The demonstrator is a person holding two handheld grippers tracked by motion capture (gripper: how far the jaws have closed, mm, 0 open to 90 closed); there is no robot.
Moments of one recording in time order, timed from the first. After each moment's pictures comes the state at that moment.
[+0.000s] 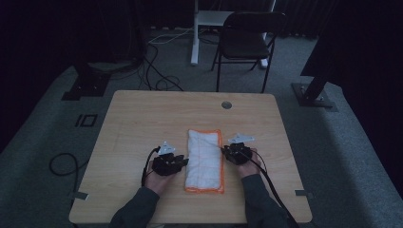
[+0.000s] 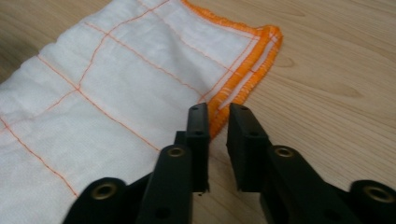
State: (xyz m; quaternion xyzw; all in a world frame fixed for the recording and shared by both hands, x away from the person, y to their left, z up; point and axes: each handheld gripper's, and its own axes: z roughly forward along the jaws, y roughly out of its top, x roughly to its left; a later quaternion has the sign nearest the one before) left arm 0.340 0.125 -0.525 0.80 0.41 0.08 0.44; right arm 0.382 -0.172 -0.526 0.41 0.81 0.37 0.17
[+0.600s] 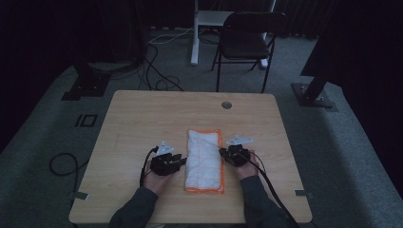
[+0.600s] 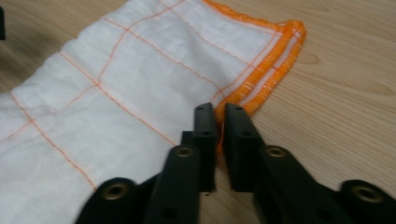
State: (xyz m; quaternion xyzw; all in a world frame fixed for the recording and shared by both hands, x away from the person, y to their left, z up) left arm 0.339 0.132 -0.525 0.79 0.42 0.10 0.44; right arm 0.379 -0.168 -0.532 0.41 0.82 0.38 0.16
